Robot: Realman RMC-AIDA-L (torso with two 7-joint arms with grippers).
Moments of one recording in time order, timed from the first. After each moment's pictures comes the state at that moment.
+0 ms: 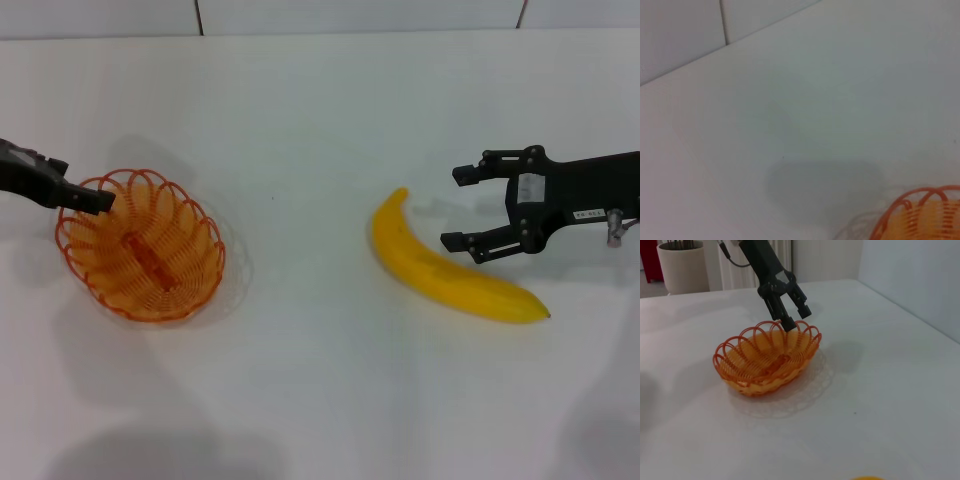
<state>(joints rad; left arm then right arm) -0.75 -1.96 0.76 0.78 2.56 1.28 -1.91 0.58 2.04 -0.59 -0.76 -2.29 -1.58 1.22</state>
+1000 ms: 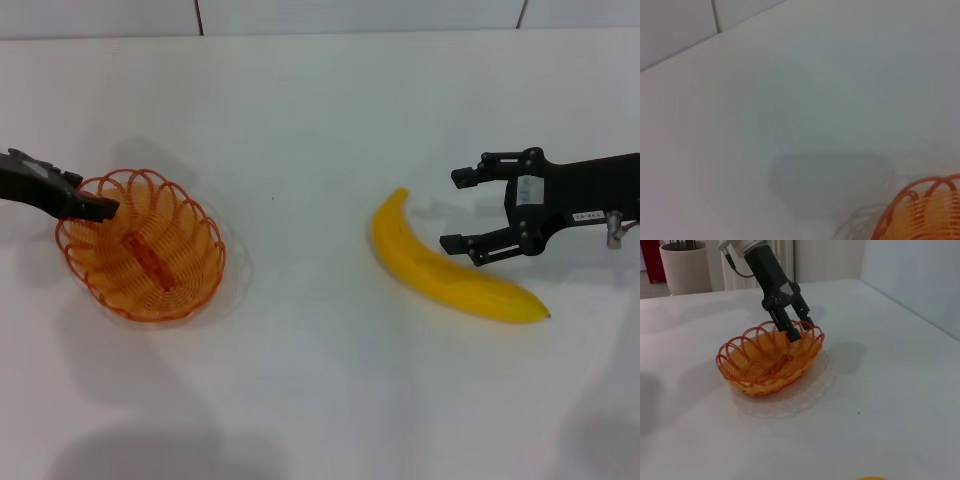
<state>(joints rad) -0.76 -1.96 0.78 0.70 2.56 1.21 -1.88 0.58 2.04 -0.59 -0.75 -2.29 -1.59 1.22</state>
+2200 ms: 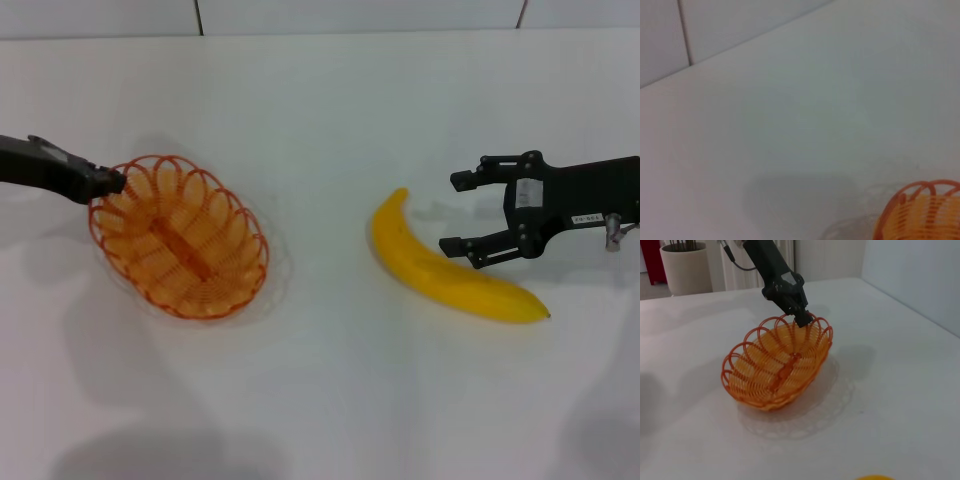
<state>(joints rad) -0.75 -1.98 0.77 0.77 2.48 1.32 -1.92 0.58 2.04 -0.59 -0.74 -2.29 -1.59 1.22</state>
